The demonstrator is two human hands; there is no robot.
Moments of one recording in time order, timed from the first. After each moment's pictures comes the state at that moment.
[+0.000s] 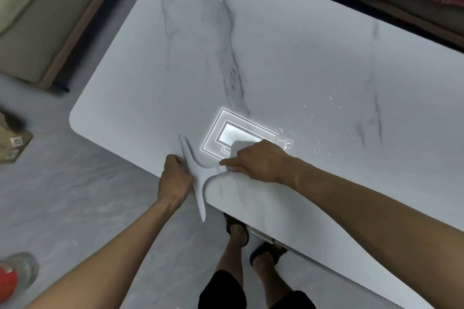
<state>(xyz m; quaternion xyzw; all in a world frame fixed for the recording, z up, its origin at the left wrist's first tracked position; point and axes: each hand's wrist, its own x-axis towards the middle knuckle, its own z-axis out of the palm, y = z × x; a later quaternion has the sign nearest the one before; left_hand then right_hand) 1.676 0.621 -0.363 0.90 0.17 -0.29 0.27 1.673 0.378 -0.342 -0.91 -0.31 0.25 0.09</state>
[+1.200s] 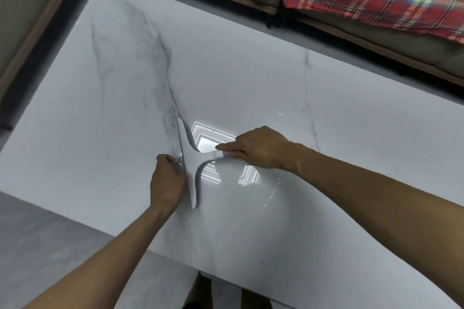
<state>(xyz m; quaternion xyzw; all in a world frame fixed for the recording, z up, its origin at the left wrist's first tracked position) 1.733 0.454 -0.343 0.89 0.16 -0.27 0.32 1.731 0.206 -0.321 -0.94 -0.18 0.26 0.12</state>
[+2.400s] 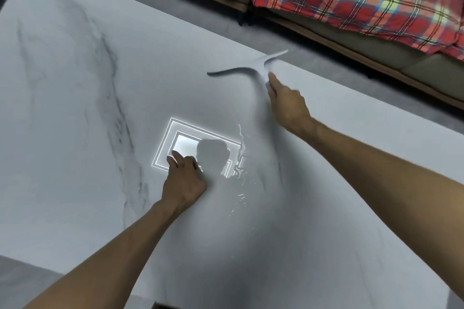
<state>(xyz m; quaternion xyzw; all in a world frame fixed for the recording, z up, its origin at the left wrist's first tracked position) 1.734 0.311 -0.378 0.90 -0.02 -0.39 0.18 1.775 0.035 -0.330 -0.92 0.27 0.15 0.22</state>
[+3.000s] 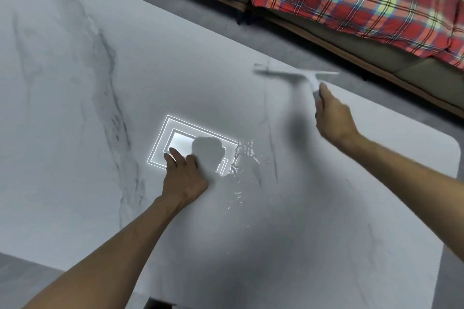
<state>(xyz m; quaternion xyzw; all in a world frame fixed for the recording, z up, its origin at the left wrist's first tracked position) 1.734 0.307 -0.390 0.90 -0.10 -0.41 0.10 1.714 -0.009 -0.277 -0.90 0.33 0.13 0.24</state>
